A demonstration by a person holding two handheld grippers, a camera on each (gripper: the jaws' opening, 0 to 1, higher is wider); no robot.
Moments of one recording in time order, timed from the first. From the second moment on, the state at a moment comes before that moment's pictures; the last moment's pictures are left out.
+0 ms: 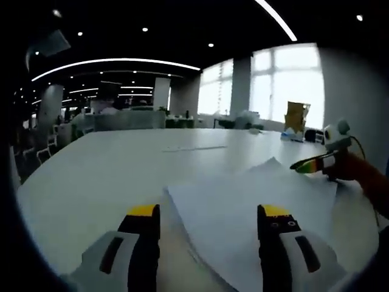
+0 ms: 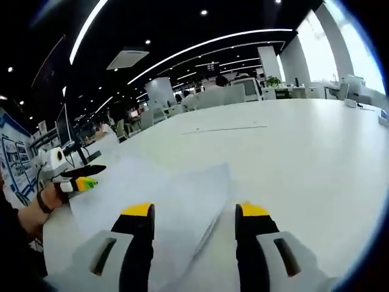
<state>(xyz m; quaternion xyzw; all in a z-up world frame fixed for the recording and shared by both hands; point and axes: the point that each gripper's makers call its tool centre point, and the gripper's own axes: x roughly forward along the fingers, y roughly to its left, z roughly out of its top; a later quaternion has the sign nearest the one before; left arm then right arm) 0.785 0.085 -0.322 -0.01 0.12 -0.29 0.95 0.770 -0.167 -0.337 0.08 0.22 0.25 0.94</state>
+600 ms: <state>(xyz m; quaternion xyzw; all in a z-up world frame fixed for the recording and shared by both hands) 0.787 0.092 -0.322 0.00 0.12 -0.28 0.95 0.769 -0.171 -0.336 0.07 0.22 0.25 0.94</state>
